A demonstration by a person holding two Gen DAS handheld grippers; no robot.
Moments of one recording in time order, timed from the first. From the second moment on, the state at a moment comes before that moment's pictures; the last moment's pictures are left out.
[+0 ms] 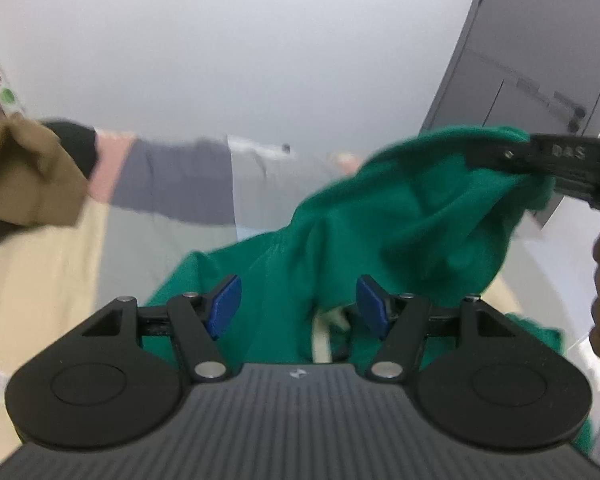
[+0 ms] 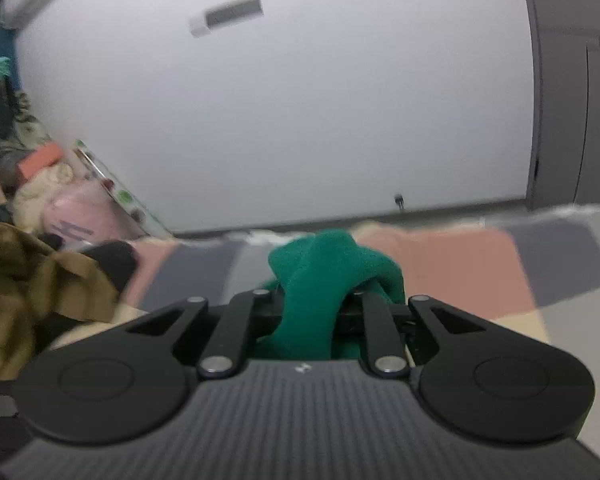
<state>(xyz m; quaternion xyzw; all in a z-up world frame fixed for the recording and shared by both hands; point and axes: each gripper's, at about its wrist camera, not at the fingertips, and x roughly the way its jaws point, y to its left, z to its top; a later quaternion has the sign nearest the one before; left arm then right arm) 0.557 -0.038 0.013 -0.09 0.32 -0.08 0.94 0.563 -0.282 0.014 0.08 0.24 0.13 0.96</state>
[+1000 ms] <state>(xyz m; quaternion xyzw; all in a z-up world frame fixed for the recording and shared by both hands) 0.147 -0.012 0.009 -0.20 0.28 -0.06 0.94 0.096 -0.224 -0.031 0.04 0.24 0.23 0.94</state>
